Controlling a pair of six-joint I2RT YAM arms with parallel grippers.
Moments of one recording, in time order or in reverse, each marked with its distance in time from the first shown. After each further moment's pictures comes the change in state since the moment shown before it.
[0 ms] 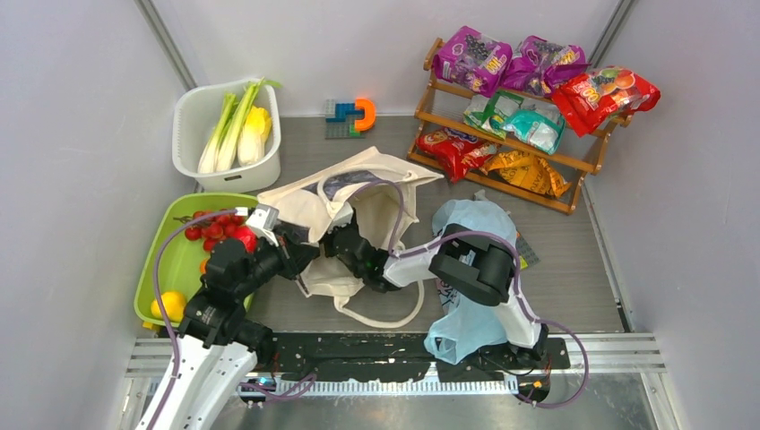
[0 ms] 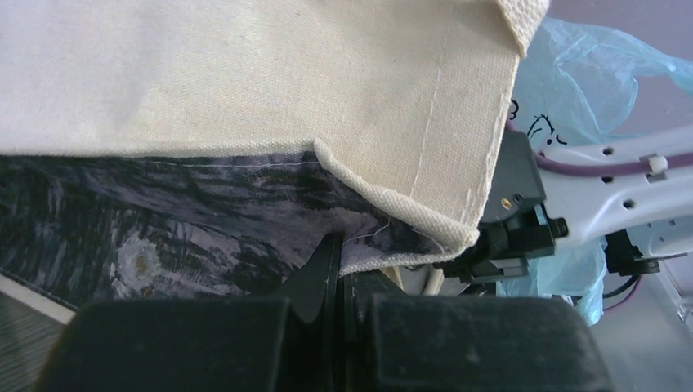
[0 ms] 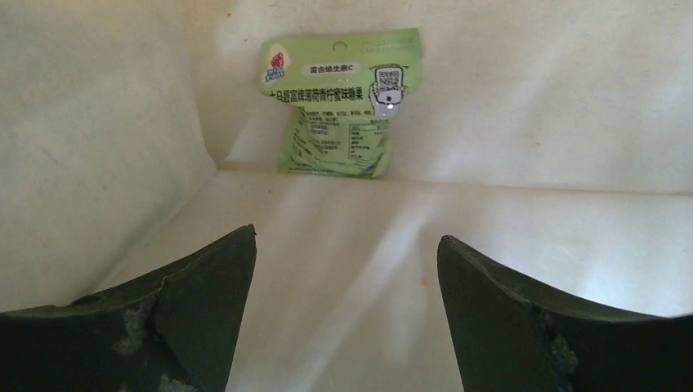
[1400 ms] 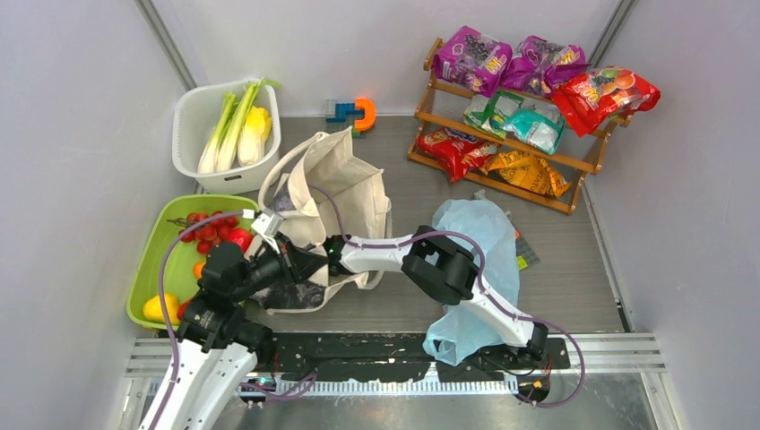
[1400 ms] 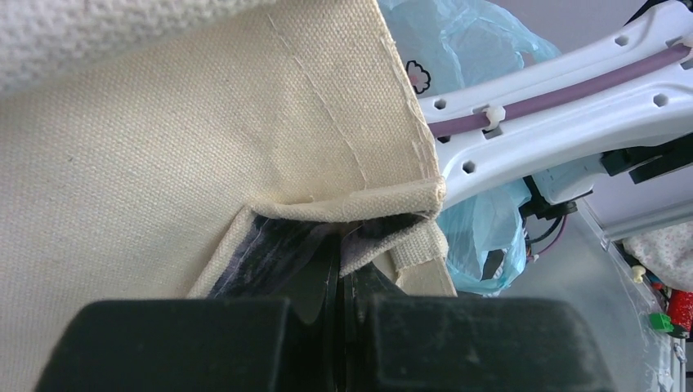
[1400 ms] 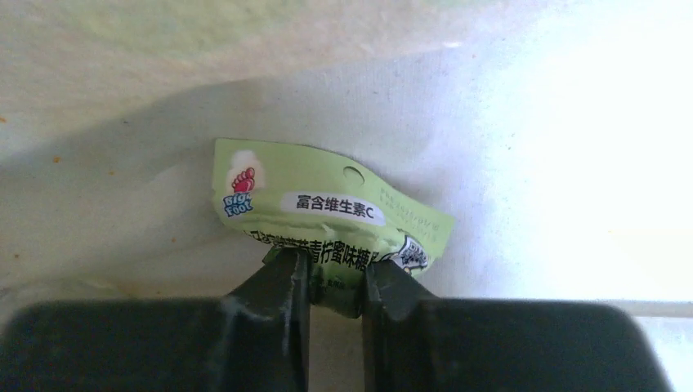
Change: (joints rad) left arm 0.002 -0.022 -0.005 0.031 0.209 -0.012; right arm 0.039 0.304 0.645 -0.689 -0.669 -0.161
